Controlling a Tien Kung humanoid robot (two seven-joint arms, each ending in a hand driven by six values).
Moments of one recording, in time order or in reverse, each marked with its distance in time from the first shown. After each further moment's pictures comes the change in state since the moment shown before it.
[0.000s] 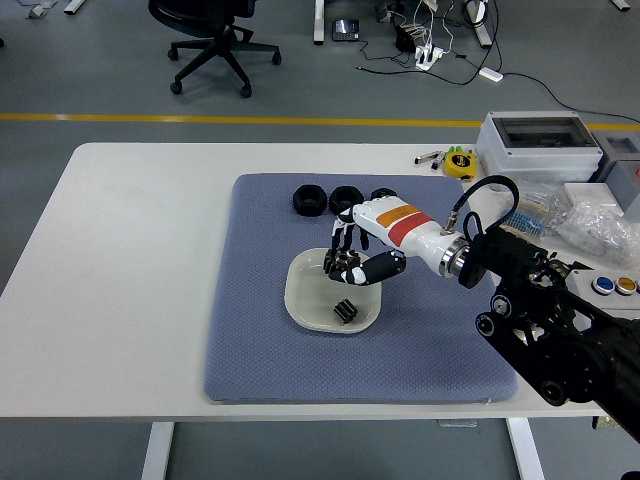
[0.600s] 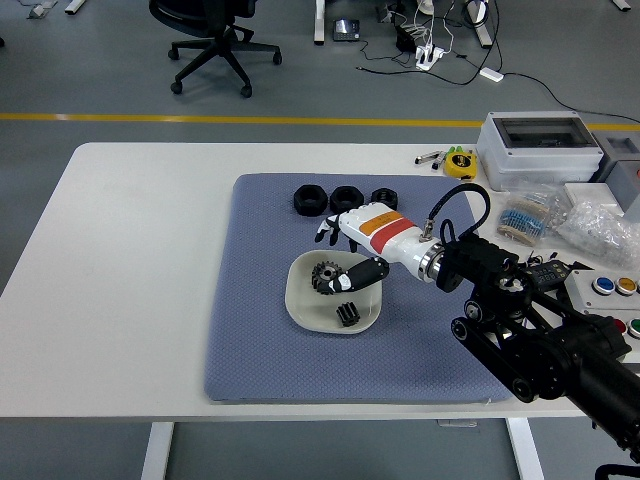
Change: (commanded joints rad) left arm -0.004 0.000 0.002 -0.003 0.000 -0.002 0.003; right arm 0.015 0.050 -0.016 -0.117 -0.080 -0.060 -0.019
